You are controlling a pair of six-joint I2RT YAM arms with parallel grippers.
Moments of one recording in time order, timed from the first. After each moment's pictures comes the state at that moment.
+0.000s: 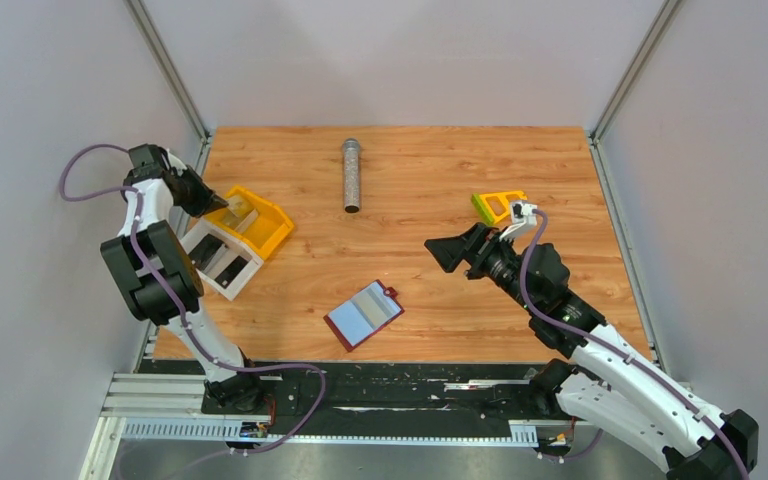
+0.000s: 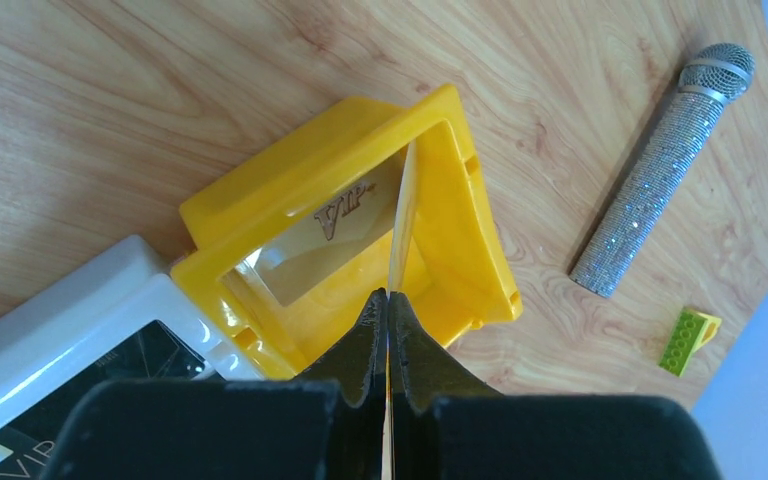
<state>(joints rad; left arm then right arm) 0.45 1.83 1.45 -0.61 0.47 -0.39 0.68 0.74 0.58 0.06 0.01 0.78</state>
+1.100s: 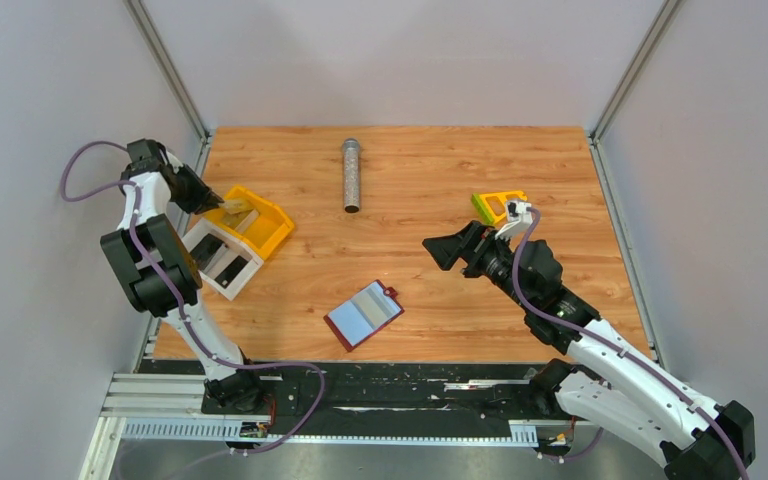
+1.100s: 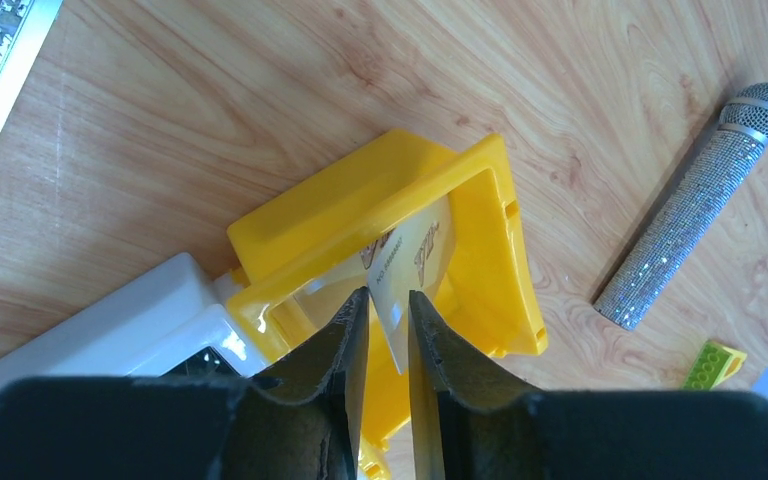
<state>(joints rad) 0.46 1.90 1.54 -0.66 0.39 -0.38 0.68 0.78 0.58 0.06 0.03 0.78</state>
